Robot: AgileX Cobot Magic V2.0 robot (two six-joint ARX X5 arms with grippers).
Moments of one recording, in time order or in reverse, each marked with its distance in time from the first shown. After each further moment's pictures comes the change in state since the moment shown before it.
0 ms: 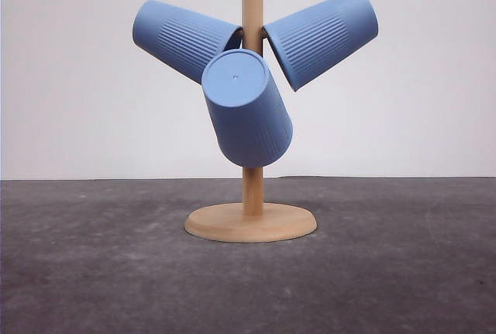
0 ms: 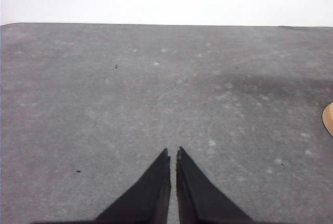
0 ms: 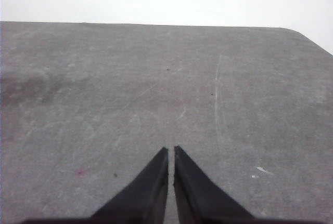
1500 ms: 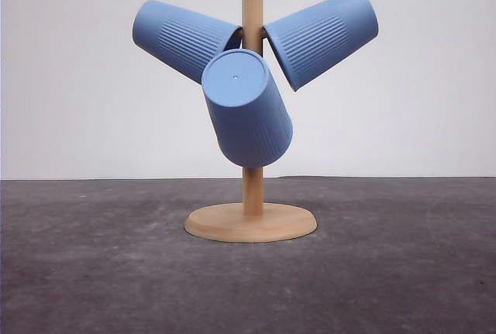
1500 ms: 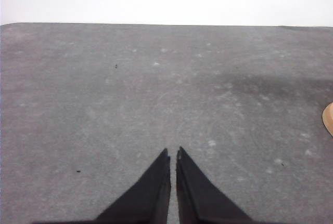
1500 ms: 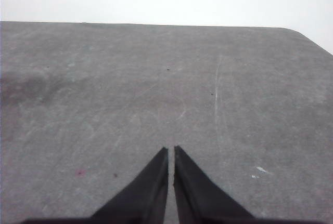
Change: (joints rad) left_arx 0.000 0.000 0.000 0.000 0.000 0.000; right_arx 0.000 0.000 0.000 0.000 0.000 0.000
